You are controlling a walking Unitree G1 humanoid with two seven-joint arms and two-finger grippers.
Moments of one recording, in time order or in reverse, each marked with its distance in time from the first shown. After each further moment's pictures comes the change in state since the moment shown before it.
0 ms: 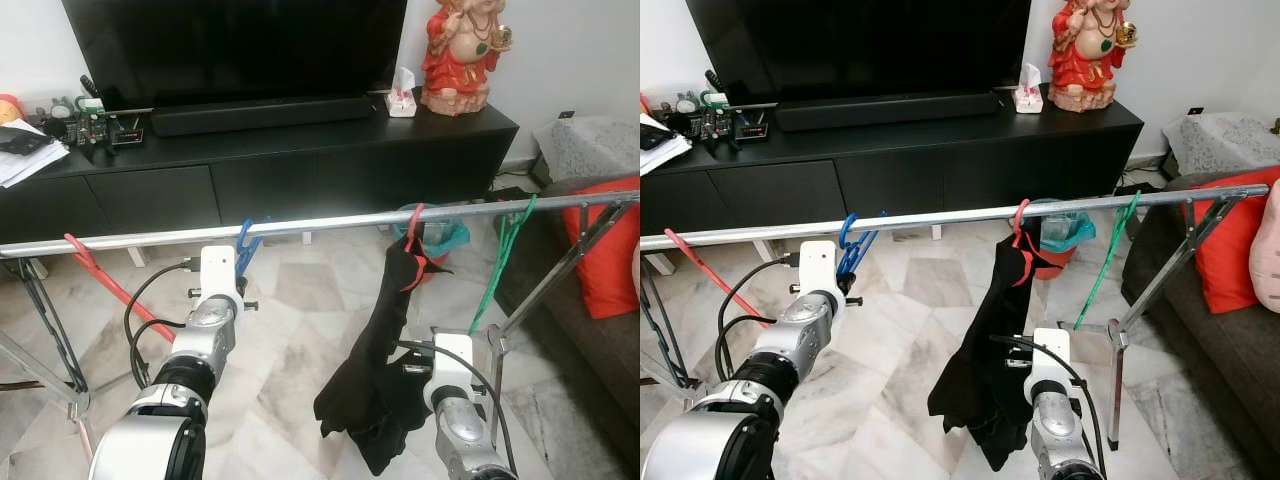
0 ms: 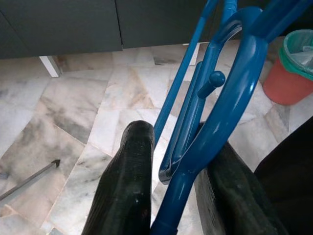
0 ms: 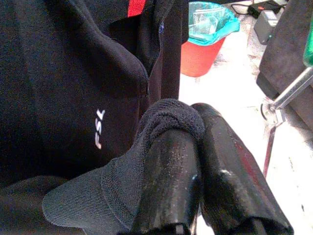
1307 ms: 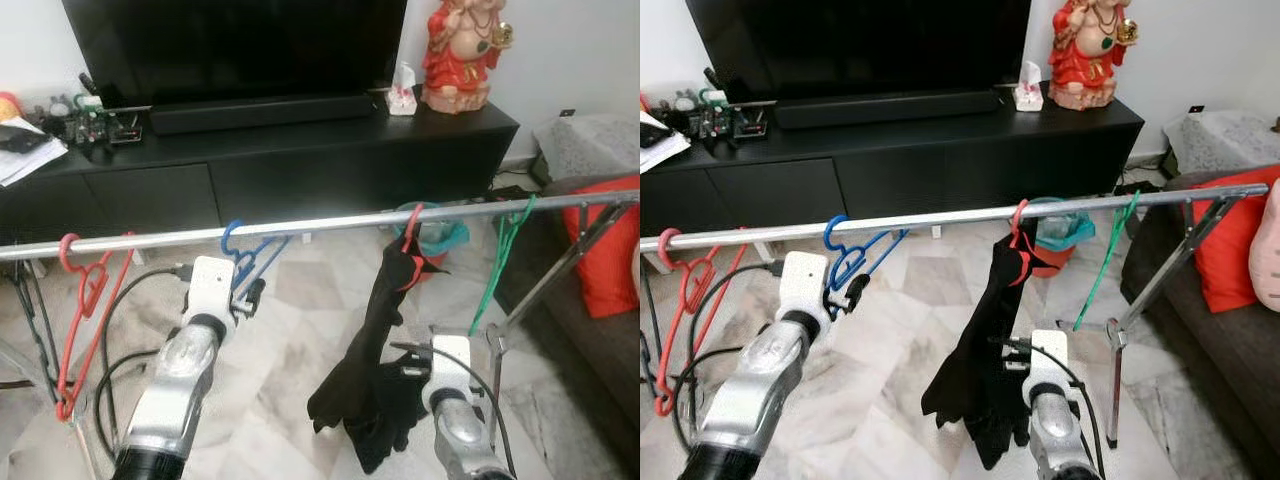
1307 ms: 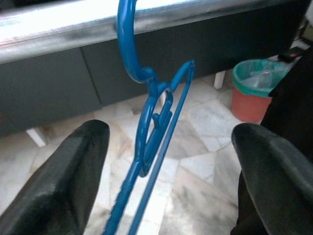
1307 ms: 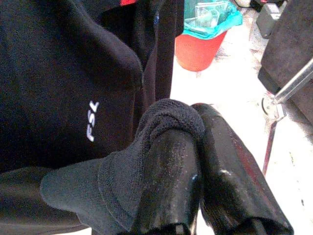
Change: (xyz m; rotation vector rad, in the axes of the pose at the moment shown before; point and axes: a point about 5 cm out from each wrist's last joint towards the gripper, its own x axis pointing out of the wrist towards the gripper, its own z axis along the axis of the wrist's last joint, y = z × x) left arm -0.083 0.006 0.010 0.157 -0.277 -0.182; right arm -0.001 0.001 -0.004 -0.001 0.017 0.006
